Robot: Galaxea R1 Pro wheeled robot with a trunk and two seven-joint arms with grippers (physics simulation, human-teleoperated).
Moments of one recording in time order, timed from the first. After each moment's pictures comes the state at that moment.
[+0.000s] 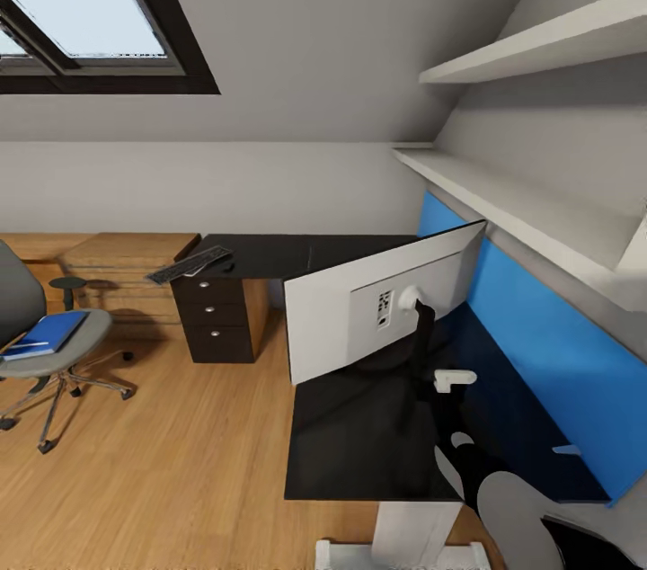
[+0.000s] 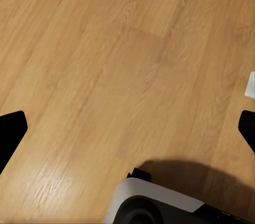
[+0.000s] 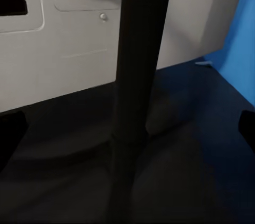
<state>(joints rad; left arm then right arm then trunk) -0.03 0.03 -0.01 -0.22 0.35 -0.53 0.09 -0.76 0.02 -0.28 -0.19 0.35 -0.59 -0.14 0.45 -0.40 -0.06</state>
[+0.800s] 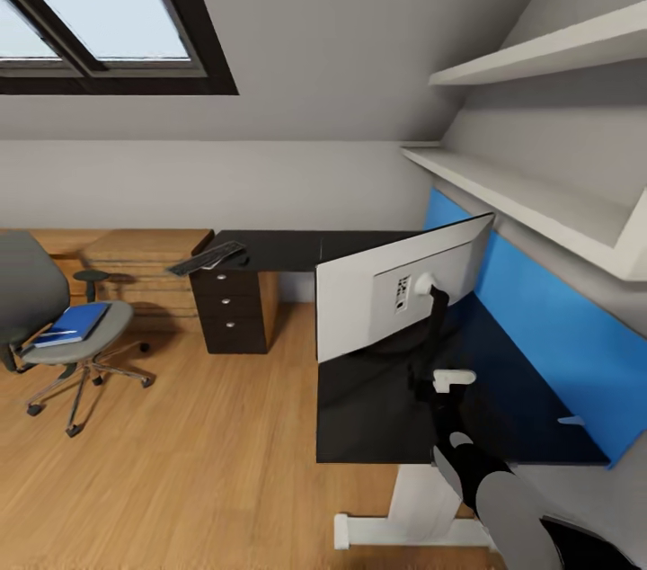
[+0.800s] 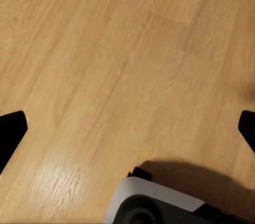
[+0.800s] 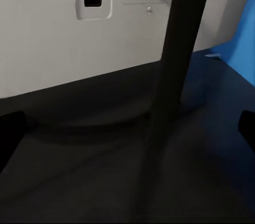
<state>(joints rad) -0.03 0.03 -0.01 -0.22 0.35 -0.53 0.09 -0.76 0.02 -0.28 -0.19 0.35 -0.59 -0.14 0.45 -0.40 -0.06</state>
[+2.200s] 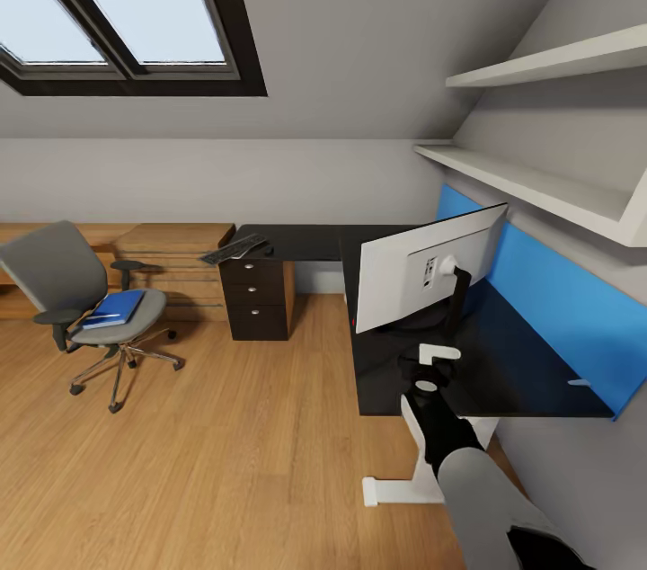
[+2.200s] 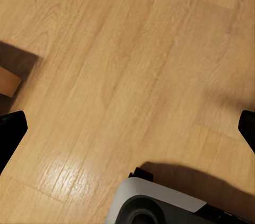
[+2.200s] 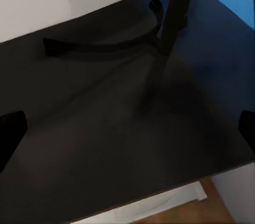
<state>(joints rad) -0.03 0.03 -0.01 -0.22 0.35 -0.53 0.09 -0.76 0.17 -0.25 -0.55 0.28 0.06 -0.37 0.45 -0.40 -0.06</state>
